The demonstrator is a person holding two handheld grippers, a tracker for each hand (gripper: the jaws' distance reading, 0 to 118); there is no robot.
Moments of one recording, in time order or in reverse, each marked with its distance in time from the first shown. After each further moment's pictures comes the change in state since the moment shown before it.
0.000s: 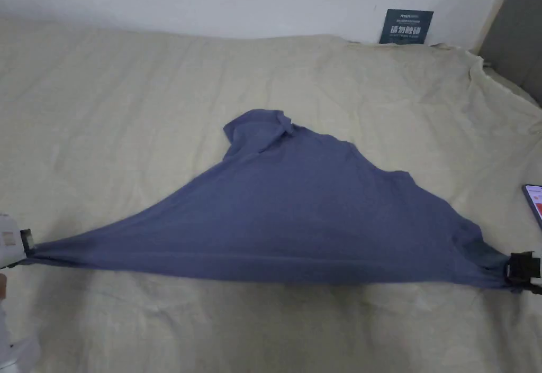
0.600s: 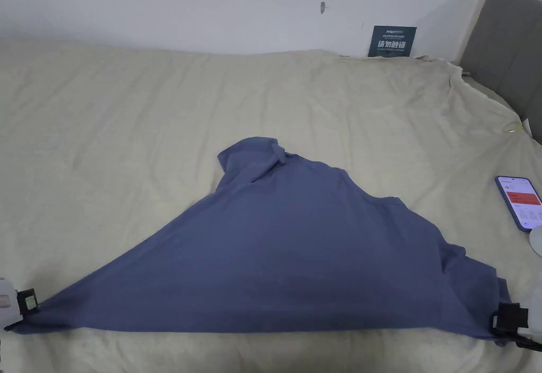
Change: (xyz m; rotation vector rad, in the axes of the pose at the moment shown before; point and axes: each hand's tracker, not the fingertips) left arm -0.050 -0.085 0.027 -0.100 -0.016 0.046; right arm 0.033 -0.107 0.025 -0.088 0.071 -0.134
